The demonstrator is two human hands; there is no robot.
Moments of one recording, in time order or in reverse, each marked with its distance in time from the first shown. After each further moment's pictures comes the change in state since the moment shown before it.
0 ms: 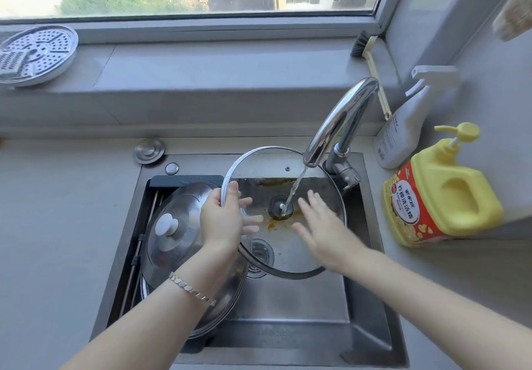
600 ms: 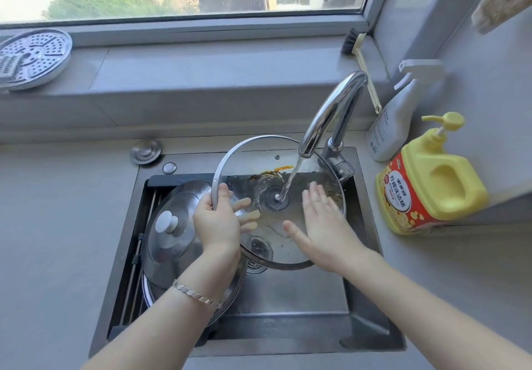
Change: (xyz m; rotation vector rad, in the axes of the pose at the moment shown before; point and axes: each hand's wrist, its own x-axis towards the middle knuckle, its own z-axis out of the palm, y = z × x) left_hand -0.018 -0.002 -0.004 -0.175 0.099 -0.004; right_hand -0.018 -0.020 -0.003 -0.206 -0.024 0.094
